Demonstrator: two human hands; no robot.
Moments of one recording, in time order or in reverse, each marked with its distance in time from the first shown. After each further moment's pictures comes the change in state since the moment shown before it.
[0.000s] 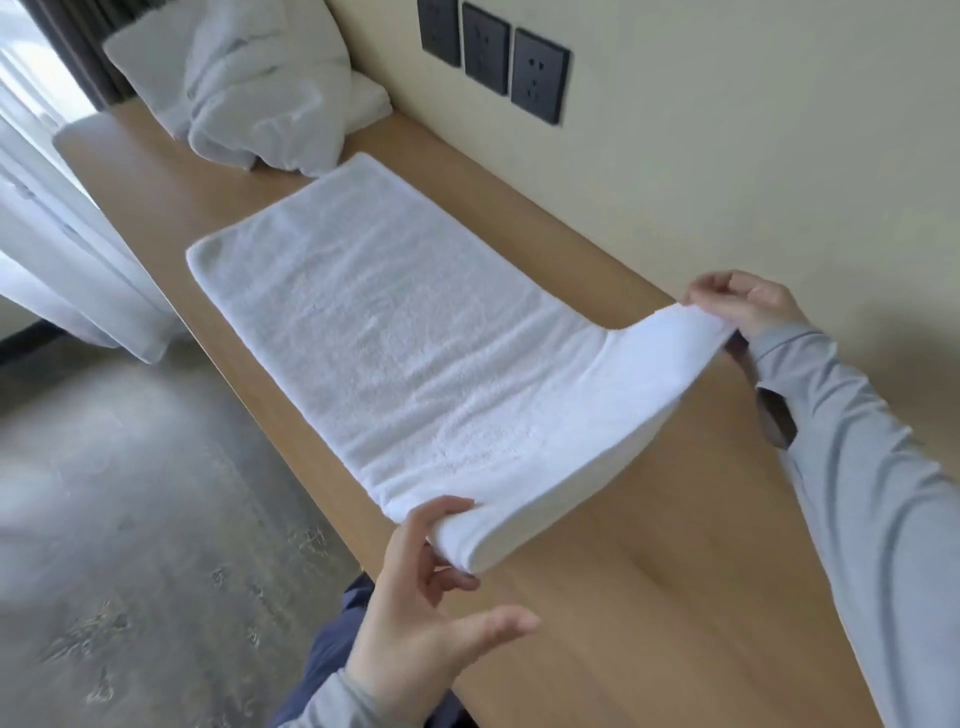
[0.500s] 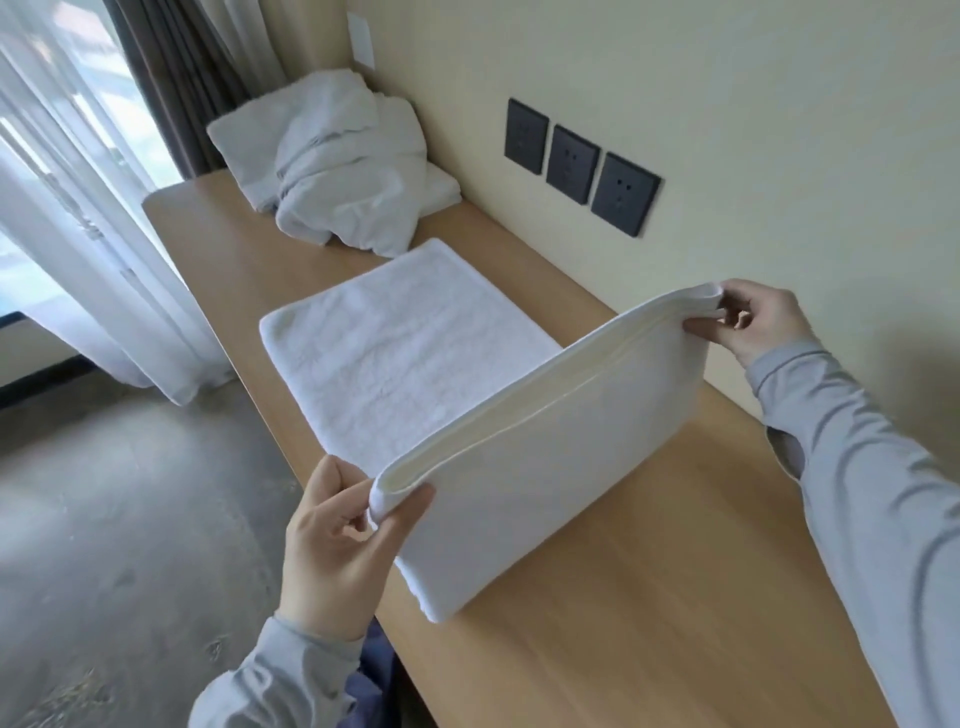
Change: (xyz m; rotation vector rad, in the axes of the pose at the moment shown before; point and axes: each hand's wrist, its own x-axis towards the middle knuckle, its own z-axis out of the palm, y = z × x) left_hand 0.106 0.051 -0.127 0.299 0.478 0.443; right_hand 0.092 -0.062 0.094 -0.615 0.009 -0.395
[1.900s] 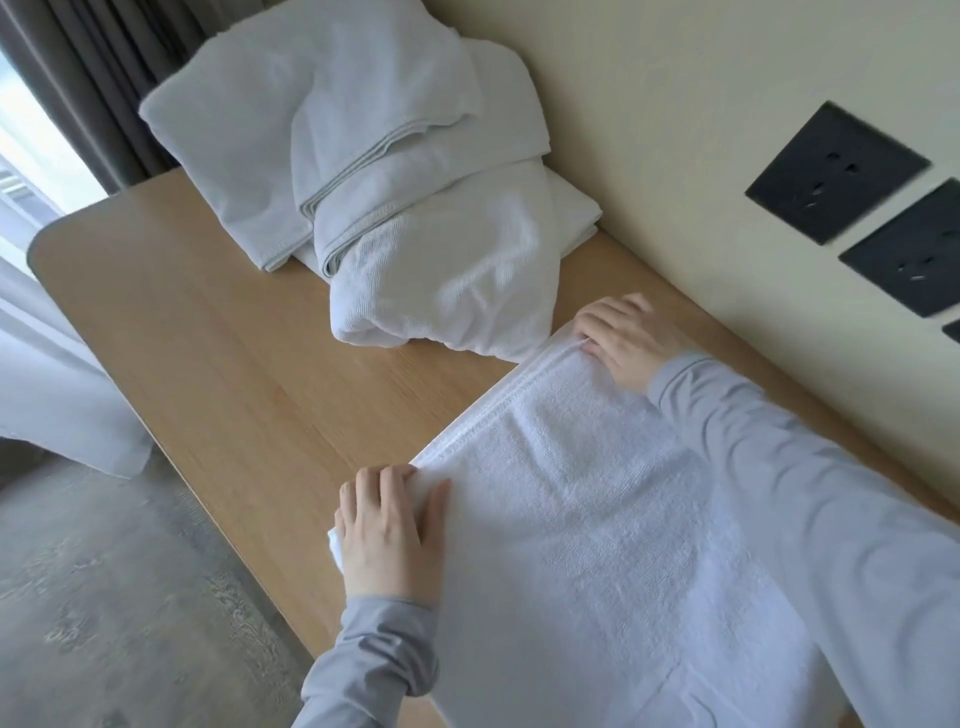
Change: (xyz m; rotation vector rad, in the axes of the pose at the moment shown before) left_hand 0.366 -0.262 -0.017 0.618 -0.124 -0.131; right_hand 0.289 -0.055 0.375 -0.788 -0.389 -0.588
